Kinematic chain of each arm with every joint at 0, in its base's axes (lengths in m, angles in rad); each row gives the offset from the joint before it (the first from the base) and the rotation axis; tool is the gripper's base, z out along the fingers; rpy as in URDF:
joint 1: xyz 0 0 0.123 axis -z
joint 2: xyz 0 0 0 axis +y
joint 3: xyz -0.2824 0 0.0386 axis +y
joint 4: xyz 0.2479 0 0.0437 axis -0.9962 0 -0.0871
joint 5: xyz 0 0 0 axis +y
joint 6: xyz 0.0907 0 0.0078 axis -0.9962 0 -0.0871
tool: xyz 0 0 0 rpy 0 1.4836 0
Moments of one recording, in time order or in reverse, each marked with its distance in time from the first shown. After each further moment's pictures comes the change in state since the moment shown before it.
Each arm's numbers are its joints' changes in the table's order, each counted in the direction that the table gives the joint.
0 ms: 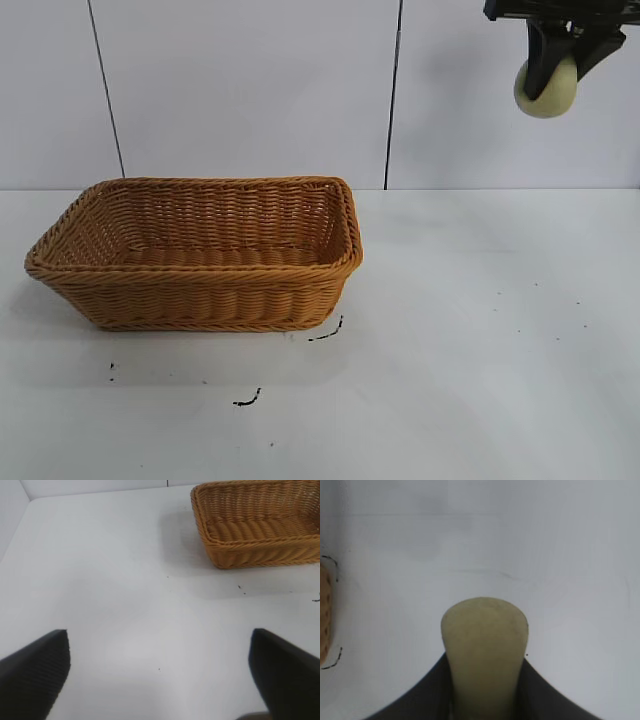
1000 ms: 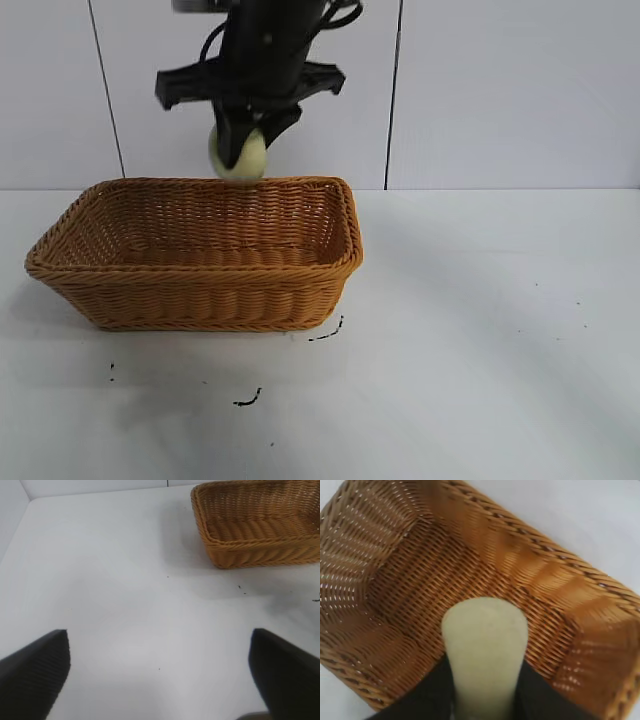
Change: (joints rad) left arm 0.000 0.000 0.000 0.000 0.000 0.000; right arm -0.529 0.286 -0.123 -0.010 -0.268 0.002
